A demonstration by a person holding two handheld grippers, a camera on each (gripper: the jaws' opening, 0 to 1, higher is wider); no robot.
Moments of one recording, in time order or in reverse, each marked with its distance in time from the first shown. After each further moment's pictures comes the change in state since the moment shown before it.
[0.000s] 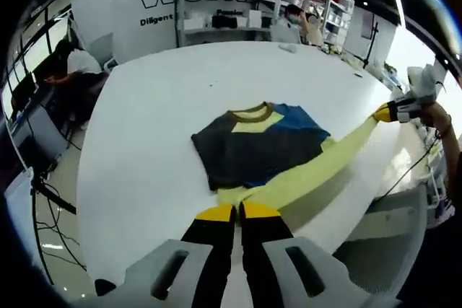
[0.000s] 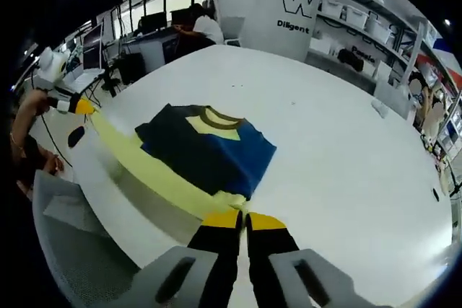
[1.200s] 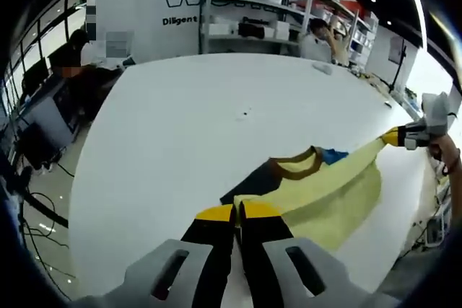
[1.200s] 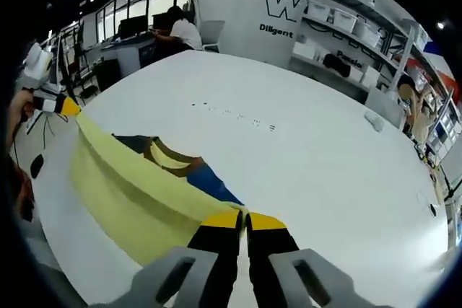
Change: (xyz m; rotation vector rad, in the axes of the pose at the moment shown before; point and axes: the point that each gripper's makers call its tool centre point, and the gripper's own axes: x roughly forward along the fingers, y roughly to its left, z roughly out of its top) left arm 0.119 0.069 0.089 -0.116 -0.052 0.089; right arm 0.131 -0.068 0.078 0.027 -0.019 -0.097
